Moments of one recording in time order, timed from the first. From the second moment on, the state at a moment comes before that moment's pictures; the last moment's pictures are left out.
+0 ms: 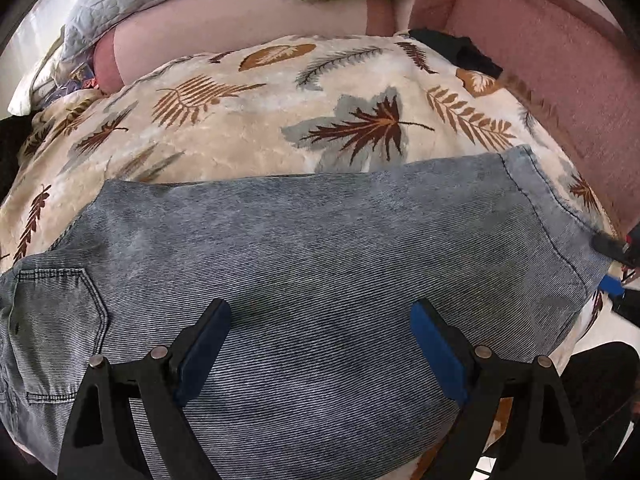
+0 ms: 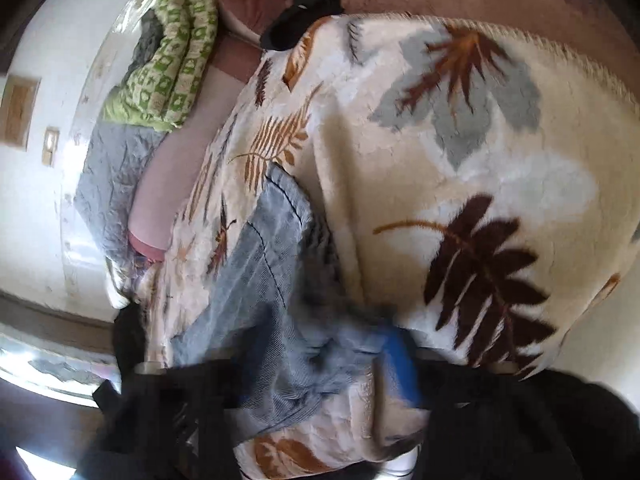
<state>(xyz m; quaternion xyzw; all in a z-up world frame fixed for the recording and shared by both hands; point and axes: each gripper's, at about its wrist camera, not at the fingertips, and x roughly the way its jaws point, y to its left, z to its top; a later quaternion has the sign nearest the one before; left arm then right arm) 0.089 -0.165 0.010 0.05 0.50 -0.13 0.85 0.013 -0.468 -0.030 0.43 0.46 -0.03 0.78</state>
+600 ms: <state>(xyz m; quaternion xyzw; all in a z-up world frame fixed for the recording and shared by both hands) 0.093 -0.172 -0.022 0.14 0.53 -0.09 0.83 0.031 -0.406 0.035 0.21 0.47 -0.04 0.85</state>
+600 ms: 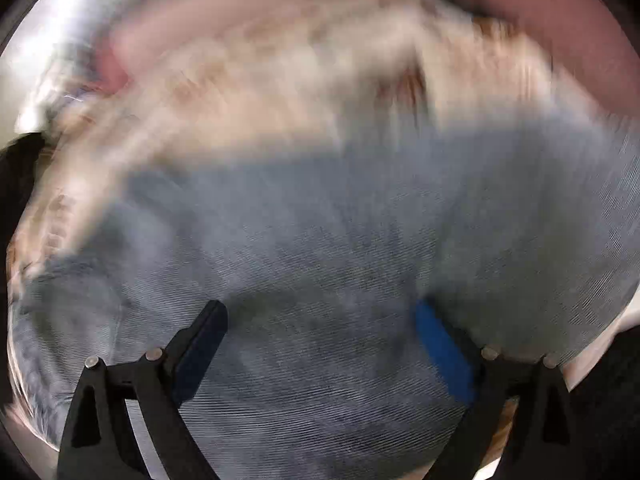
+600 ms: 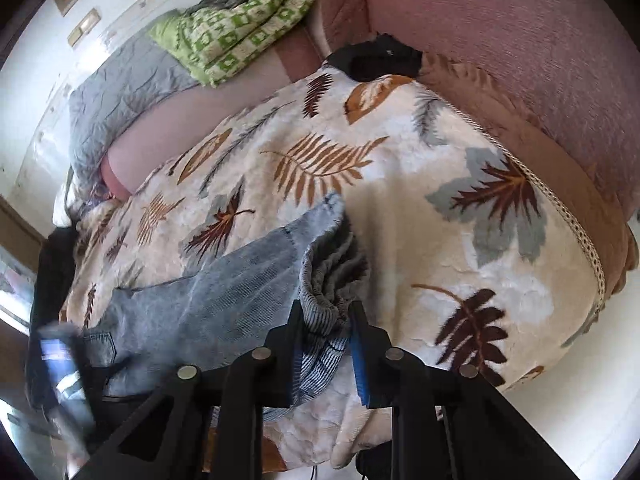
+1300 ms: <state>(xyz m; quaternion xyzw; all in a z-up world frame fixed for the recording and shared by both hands) 0.025 0.086 0.055 -0.16 0.46 0.04 0.87 0.031 -0.082 -0.013 0.03 0.49 0.27 0.83</state>
